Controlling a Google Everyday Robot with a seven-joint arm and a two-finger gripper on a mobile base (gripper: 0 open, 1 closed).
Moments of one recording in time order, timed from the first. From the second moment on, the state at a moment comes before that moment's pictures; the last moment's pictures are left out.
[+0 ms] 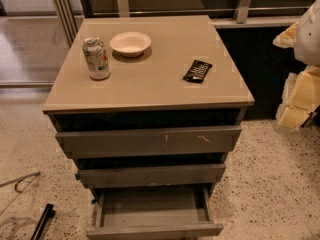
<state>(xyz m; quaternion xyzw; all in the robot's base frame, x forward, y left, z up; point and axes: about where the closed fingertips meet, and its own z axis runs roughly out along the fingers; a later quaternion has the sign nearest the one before) 0.438 -0.216 0.980 -0.60 0.78 -0.04 0.16</state>
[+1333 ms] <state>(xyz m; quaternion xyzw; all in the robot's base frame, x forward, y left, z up) 0.433 -0.217 0.915 -0.58 0.80 -0.01 0.18</state>
